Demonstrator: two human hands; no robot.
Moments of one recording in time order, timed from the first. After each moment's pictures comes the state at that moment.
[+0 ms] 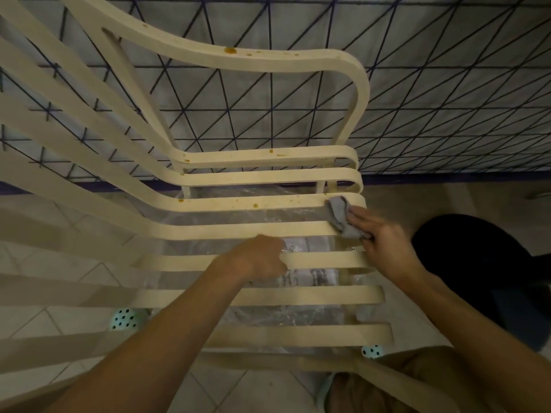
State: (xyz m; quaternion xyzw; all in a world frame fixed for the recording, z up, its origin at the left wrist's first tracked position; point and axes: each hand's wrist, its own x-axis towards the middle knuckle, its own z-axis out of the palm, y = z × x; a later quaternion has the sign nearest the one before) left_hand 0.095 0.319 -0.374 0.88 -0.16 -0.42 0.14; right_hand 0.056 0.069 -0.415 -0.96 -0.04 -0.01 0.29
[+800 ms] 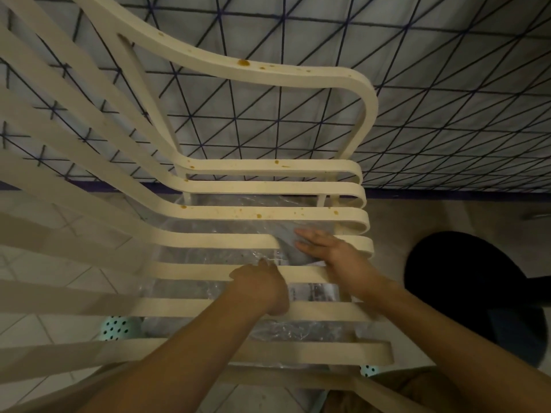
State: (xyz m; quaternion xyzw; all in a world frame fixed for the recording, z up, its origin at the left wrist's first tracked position) left_hand 0.077 0.308 -0.373 0.86 -0.16 -0.49 -0.06; right_hand 0.083 0.112 -0.456 -0.92 -0.25 0.07 0.29
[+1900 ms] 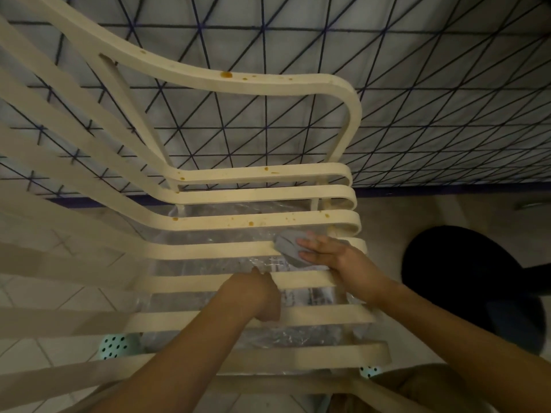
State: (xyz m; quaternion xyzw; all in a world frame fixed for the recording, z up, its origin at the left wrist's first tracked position) left_hand 0.082 0.308 -0.357 0.83 -0.21 -0.51 -0.09; right_hand 0.075 0.089 -0.461 -0.91 -0.29 0.05 0.30
